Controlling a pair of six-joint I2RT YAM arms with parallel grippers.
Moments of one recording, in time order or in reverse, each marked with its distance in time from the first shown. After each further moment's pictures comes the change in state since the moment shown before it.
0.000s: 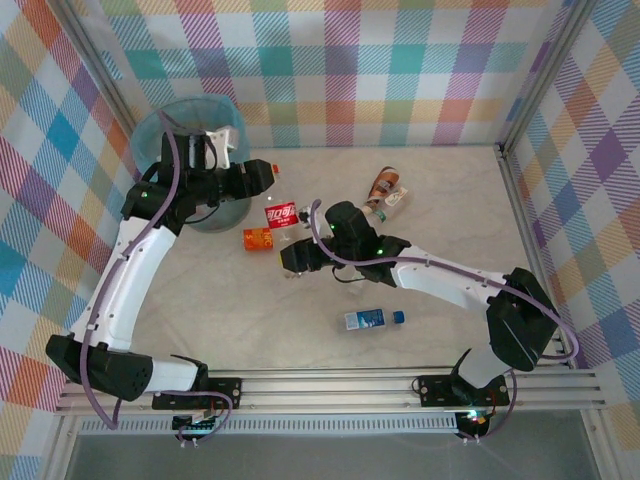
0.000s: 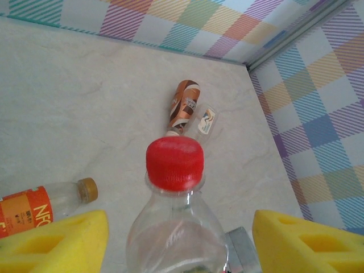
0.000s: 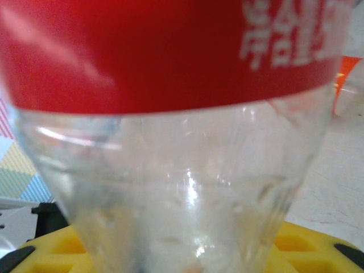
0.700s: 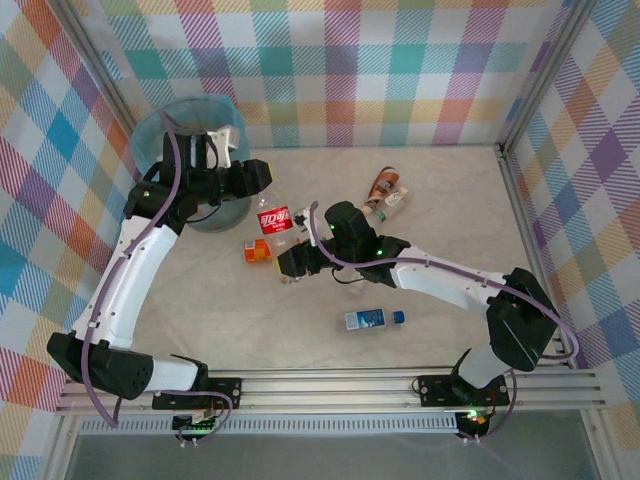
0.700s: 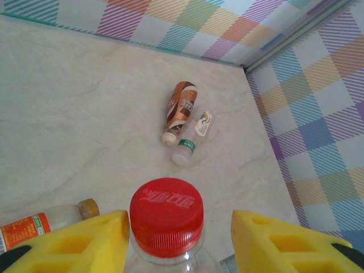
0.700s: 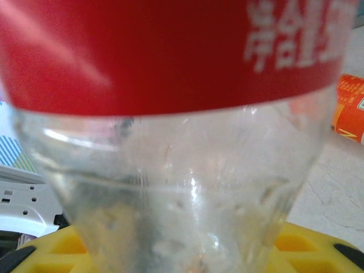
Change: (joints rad) left arm 0.000 0.005 -0.008 0.022 0.002 -0.019; right arm 0.011 0.000 0.000 0.021 -0.100 -0.020
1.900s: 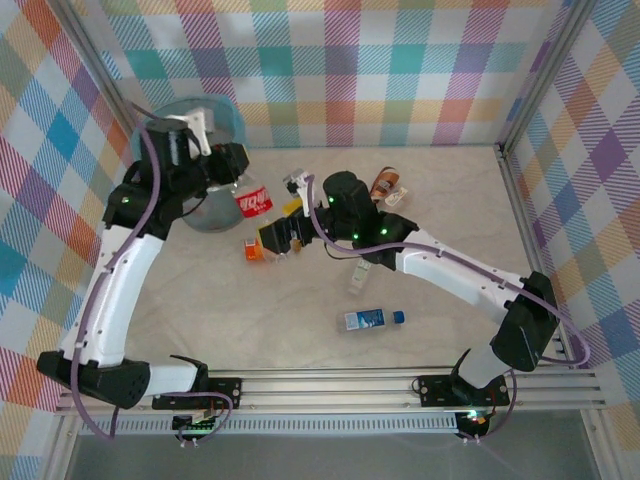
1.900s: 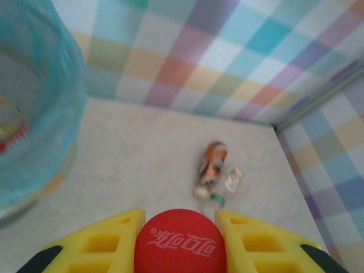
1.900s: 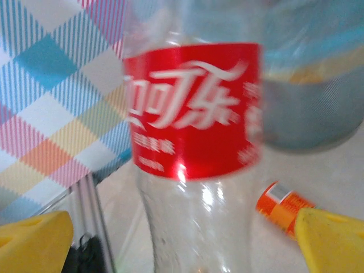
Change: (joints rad) left arm 0.002 -0.059 0.135 -0.005 -0.277 0.024; right arm 0.010 0.000 0.302 -0.137 0.220 -0.204
